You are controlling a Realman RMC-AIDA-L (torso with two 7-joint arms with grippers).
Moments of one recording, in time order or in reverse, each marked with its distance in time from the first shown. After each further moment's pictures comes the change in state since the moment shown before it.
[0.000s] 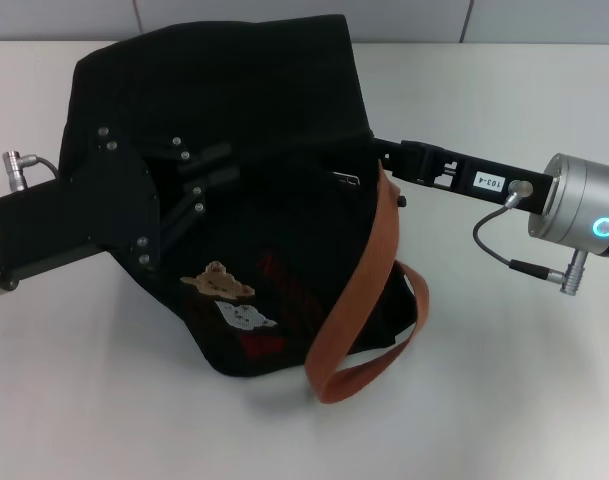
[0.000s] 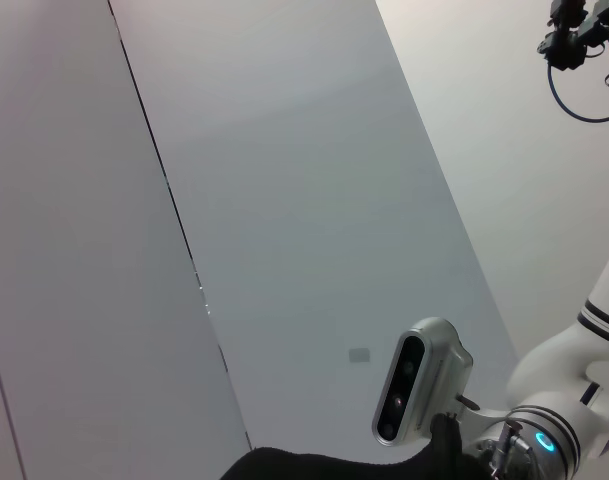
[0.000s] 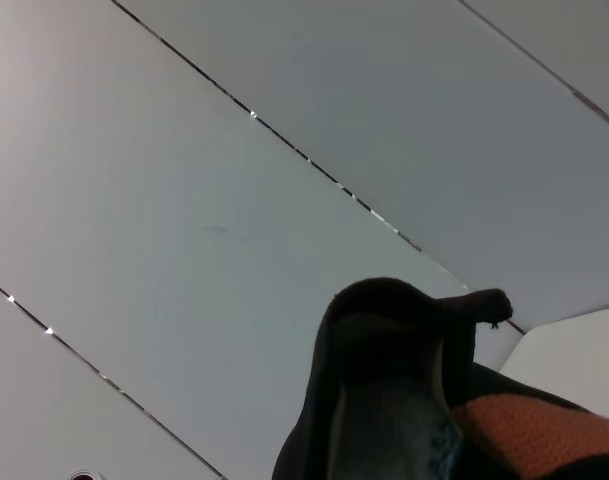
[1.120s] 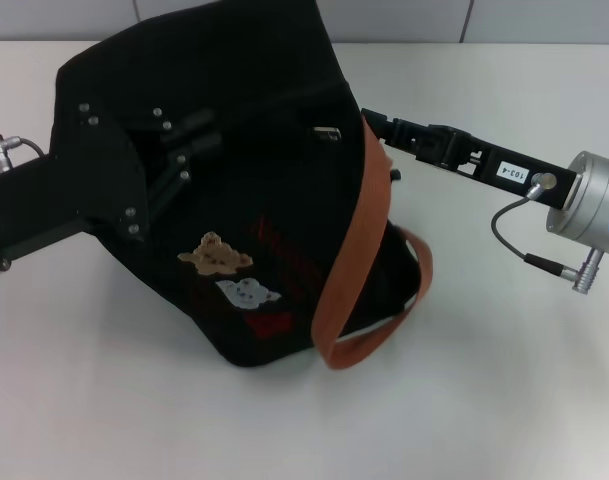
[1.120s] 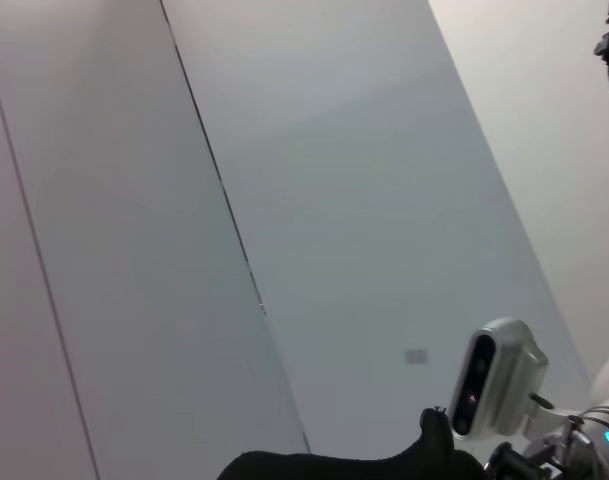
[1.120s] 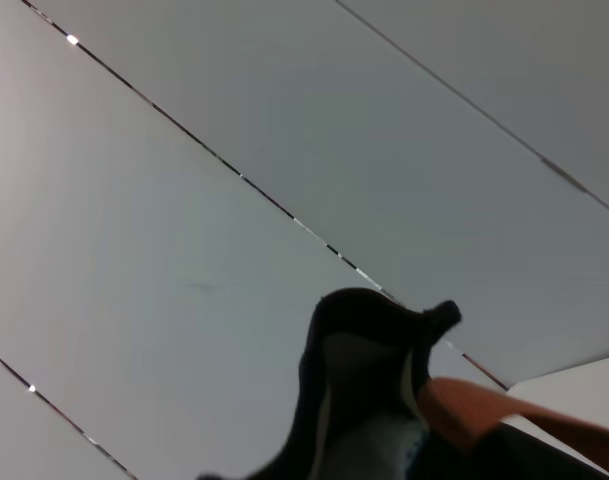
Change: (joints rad) left arm -0.005 -0.001 -0.041 -0.015 -0.026 -0.029 0.000; right arm -0.038 -0.002 0.015 -0.001 0.060 -0.001 -0.020
